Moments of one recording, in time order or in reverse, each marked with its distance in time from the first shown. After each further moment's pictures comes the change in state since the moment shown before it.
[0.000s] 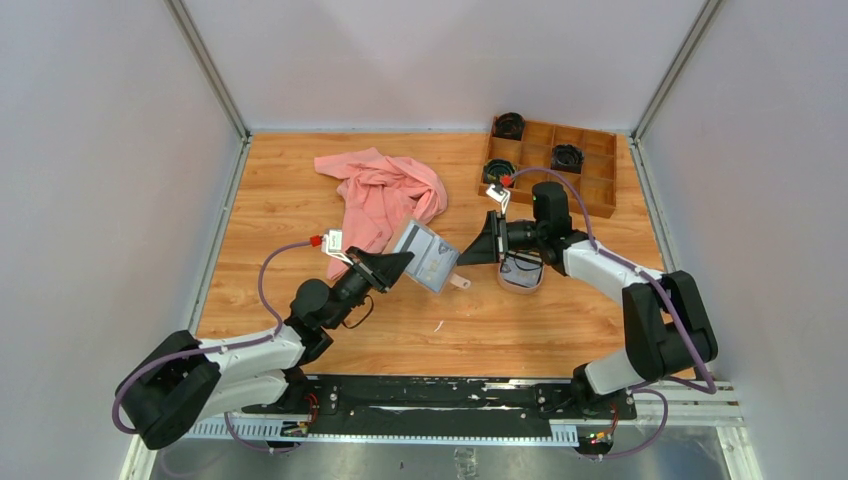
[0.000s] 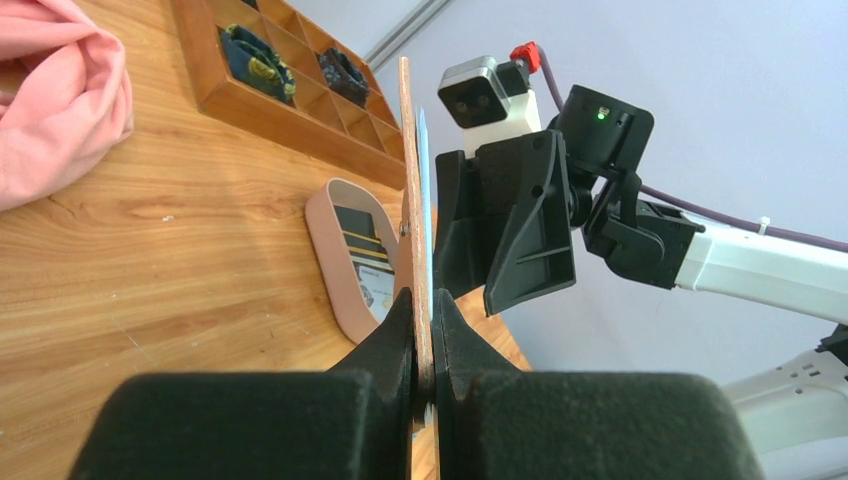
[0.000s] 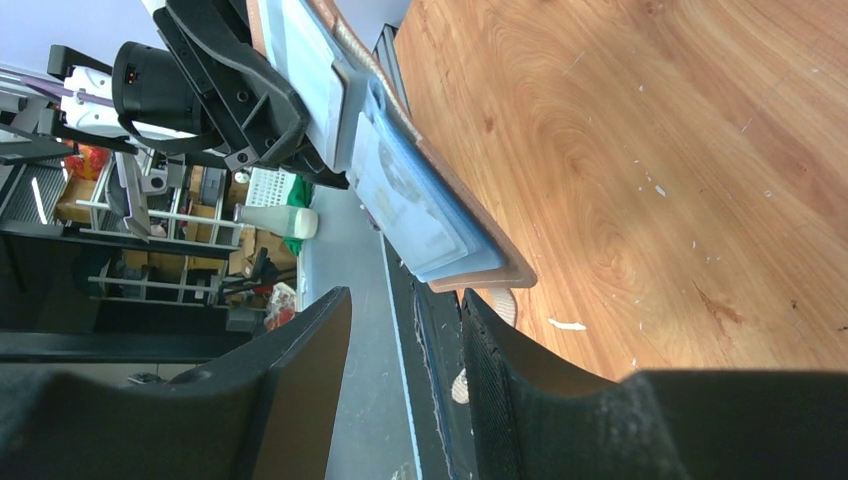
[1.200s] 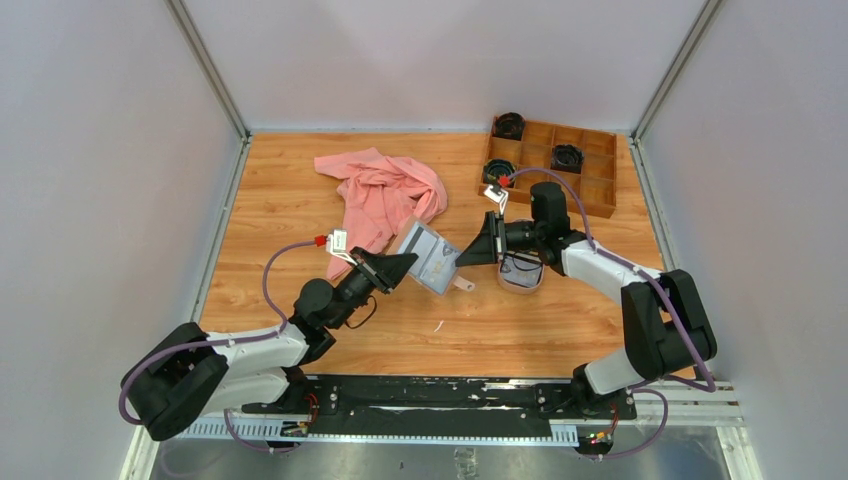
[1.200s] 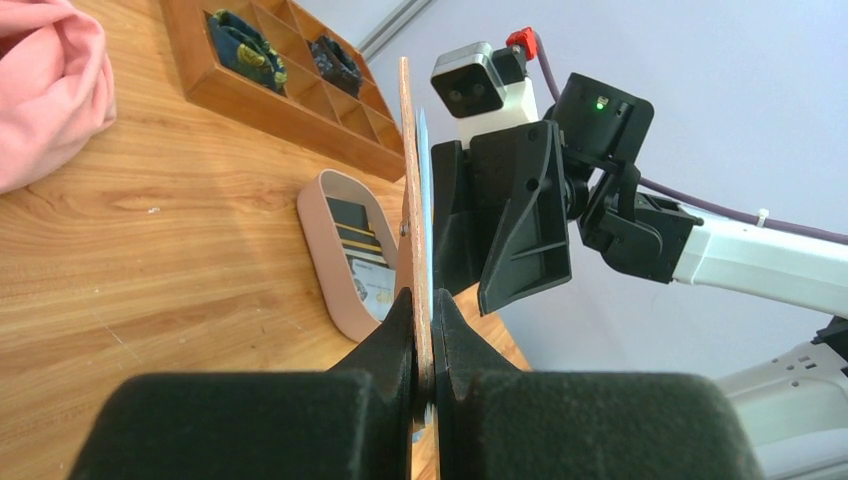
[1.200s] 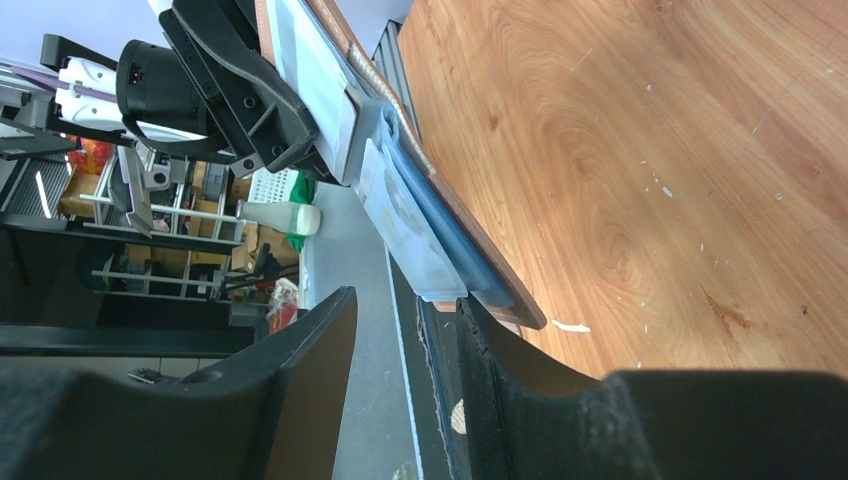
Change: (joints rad) left arm -0.017 0.051 0.006 0.038 0.004 -0.008; right arm 0.013 0.009 0.000 0.013 -0.003 0.009
